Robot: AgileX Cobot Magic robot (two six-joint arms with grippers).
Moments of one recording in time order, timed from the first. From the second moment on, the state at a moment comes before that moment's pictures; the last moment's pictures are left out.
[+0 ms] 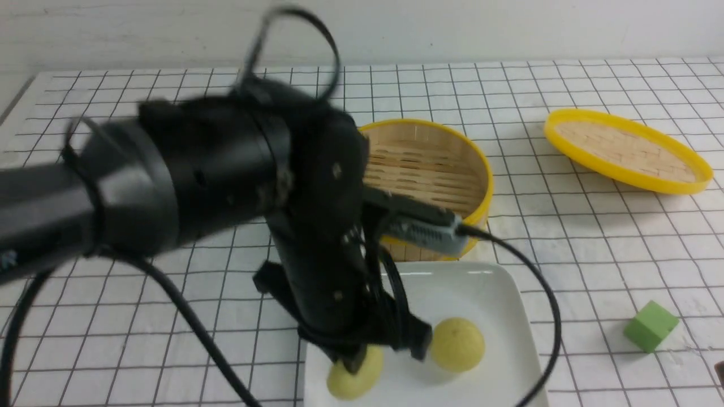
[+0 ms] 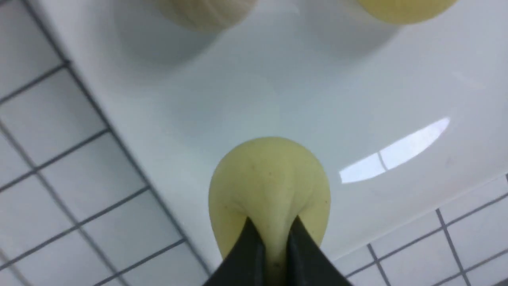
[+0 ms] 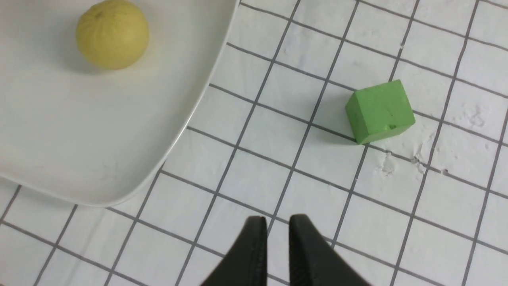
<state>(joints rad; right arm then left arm) 0.48 0.68 -0.58 -0.02 0.87 0.13 -0.84 1.67 -1.21 -0.06 1.01 -0.30</state>
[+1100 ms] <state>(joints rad) 0.48 -0.02 -0.42 -0.04 0.67 0.23 -0.88 1.70 -1.29 0.05 0.94 -0.41</state>
